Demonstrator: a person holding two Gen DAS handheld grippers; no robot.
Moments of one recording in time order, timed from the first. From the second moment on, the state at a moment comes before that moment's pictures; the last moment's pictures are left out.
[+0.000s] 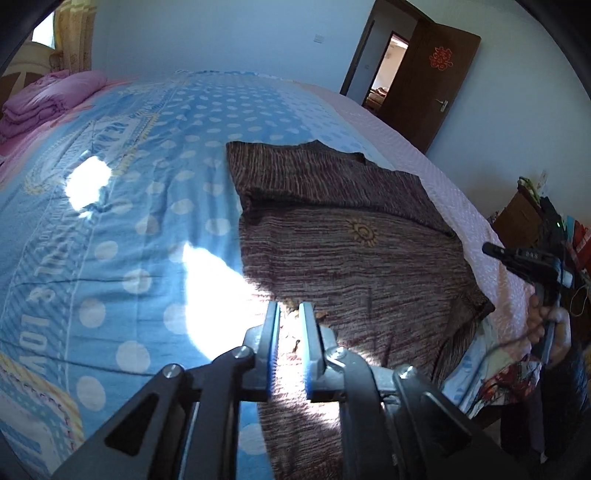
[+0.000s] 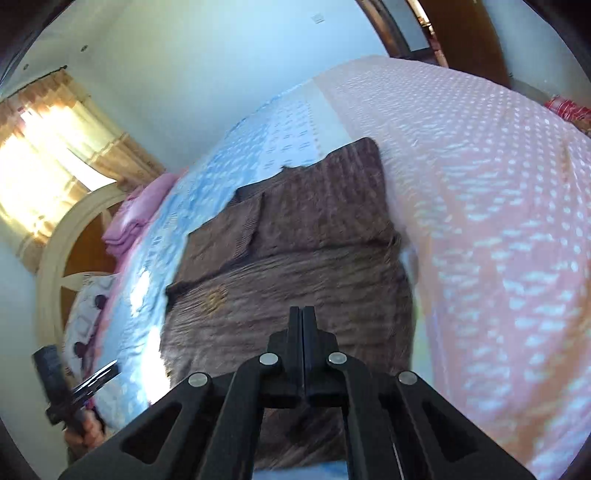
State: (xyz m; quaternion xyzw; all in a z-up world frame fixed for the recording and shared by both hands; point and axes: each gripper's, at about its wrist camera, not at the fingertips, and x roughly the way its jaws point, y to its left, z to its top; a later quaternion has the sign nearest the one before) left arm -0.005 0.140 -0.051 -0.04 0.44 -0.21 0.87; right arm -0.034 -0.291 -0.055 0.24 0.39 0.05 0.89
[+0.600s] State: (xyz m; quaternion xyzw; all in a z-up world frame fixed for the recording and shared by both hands) left arm -0.085 0.137 -0.129 -0.10 0.54 -0.24 0.80; right arm -0.105 -0.262 -0.085 0.20 0.42 0.15 0.87
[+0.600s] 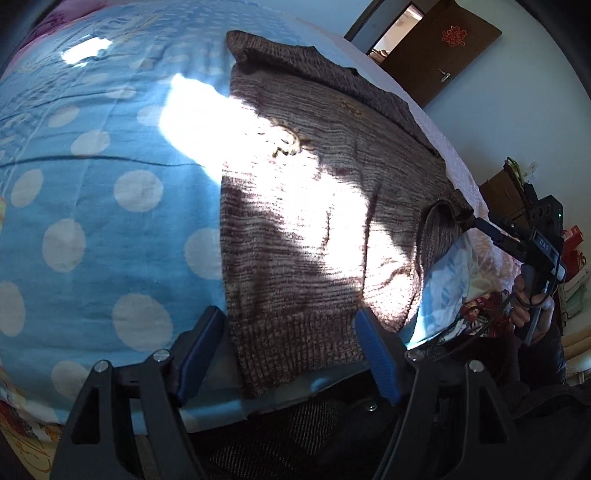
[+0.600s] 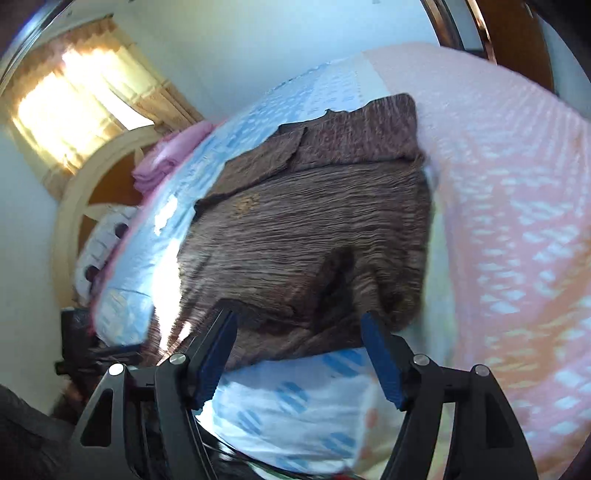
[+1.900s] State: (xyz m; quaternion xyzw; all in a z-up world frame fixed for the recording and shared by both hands) left arm 0.083 0.150 -0.070 -0.08 0.45 -0.22 0.86; right arm -0.049 -0.291 -0.060 0.24 0.34 0.04 0.91
